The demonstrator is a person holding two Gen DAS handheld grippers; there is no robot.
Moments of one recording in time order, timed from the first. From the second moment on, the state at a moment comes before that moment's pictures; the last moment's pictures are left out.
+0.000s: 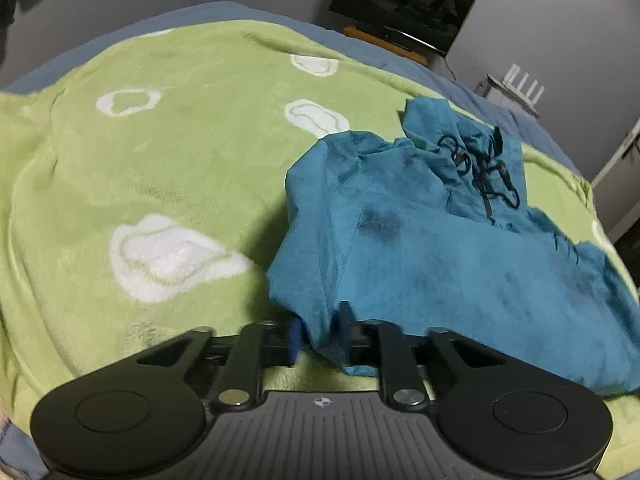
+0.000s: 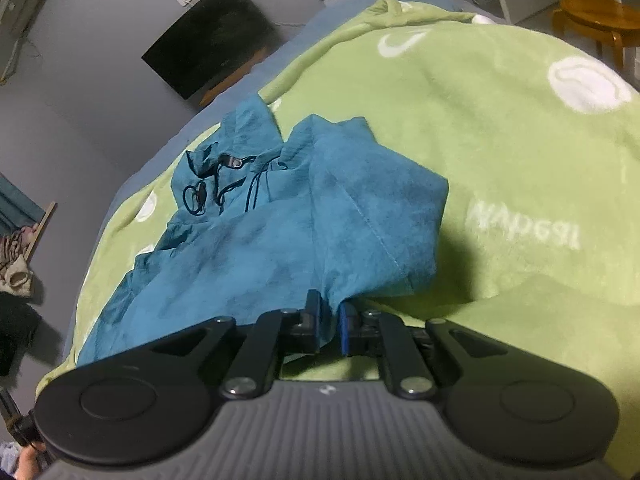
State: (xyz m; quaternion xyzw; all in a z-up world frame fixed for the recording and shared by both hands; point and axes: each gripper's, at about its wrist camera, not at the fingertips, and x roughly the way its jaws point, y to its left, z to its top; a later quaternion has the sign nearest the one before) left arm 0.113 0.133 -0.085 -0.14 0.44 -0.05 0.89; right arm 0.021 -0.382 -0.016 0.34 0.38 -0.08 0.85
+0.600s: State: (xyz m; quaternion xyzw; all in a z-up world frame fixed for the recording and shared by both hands) left arm 0.104 0.148 -0.064 -0.23 0.40 -0.08 0.88; right arm 0.010 -0.371 0.000 0.37 0.32 -0.03 0.87
